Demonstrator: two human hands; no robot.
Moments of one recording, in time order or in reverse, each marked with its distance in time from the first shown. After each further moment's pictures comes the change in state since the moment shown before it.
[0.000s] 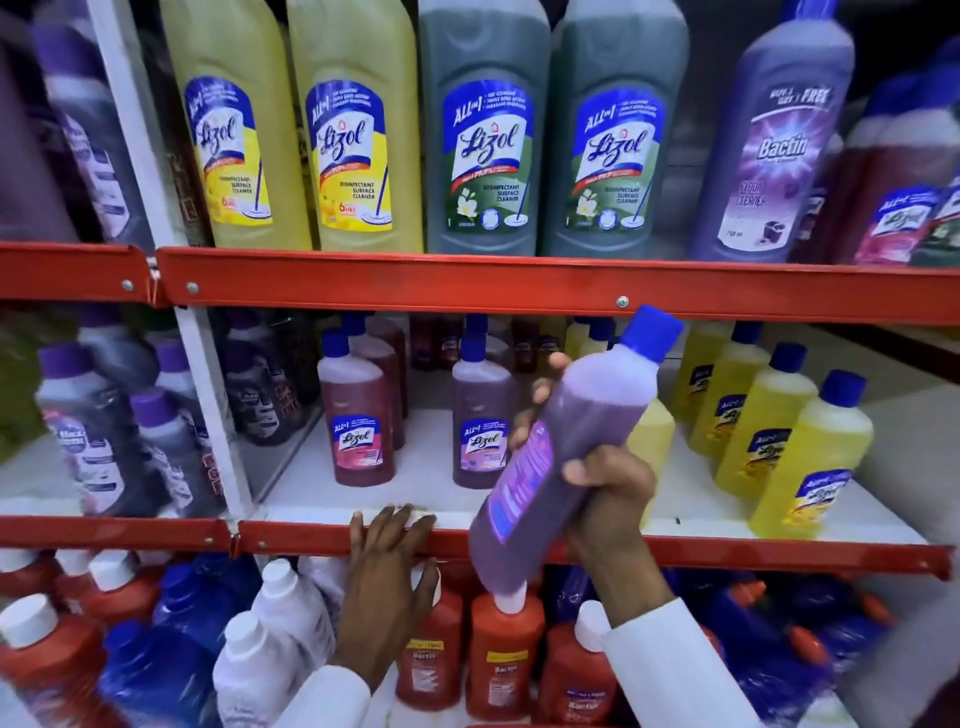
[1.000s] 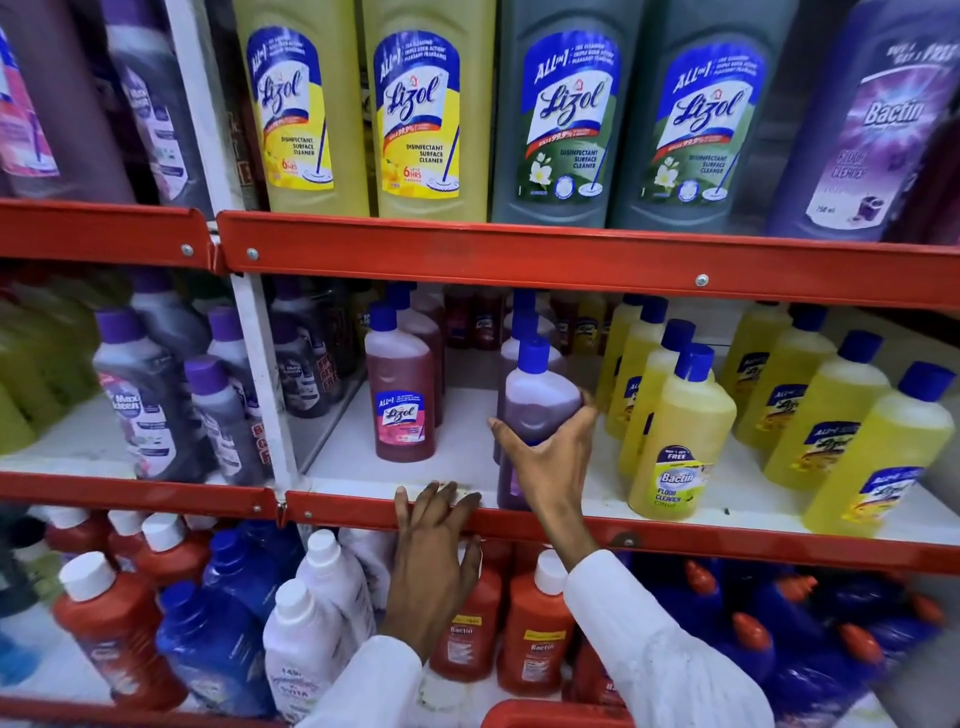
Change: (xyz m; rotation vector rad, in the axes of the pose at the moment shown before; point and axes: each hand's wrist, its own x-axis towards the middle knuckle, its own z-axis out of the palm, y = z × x) left_hand 0.001 0.005 -0.007 -0.082 0.011 0.002; right_hand 0.040 0.118 -0.020 -1.092 0.438 -0.164
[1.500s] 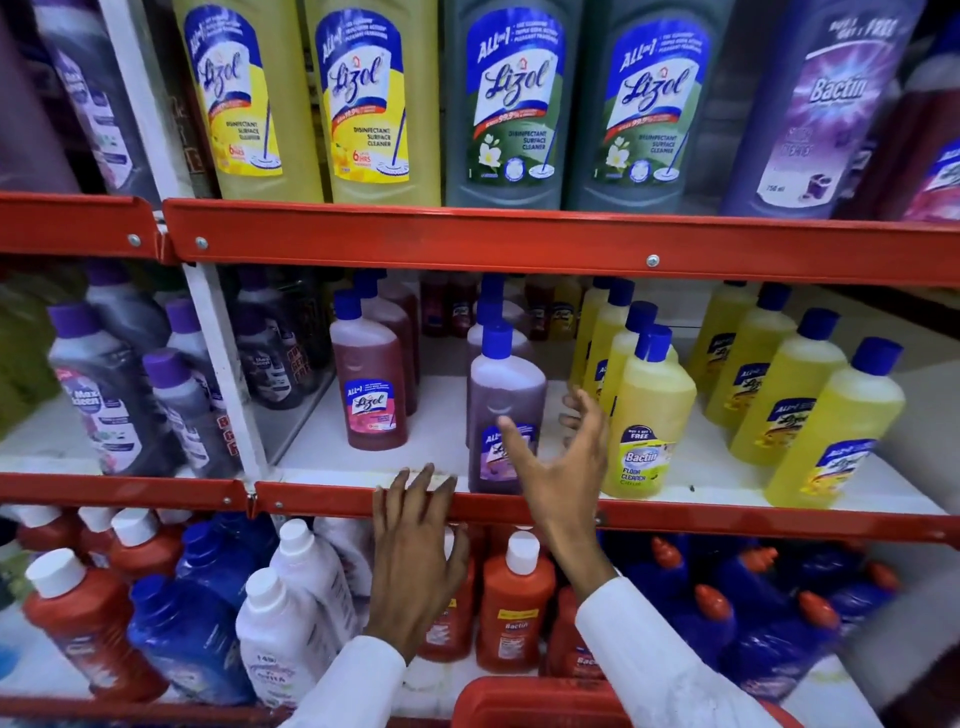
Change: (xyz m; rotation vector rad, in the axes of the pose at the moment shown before) left_hand -0.013 0.030 -0.003 0.056 0.066 -0.010; right_hand -0.016 0.002 -0.058 -0.071 0.021 -0.048
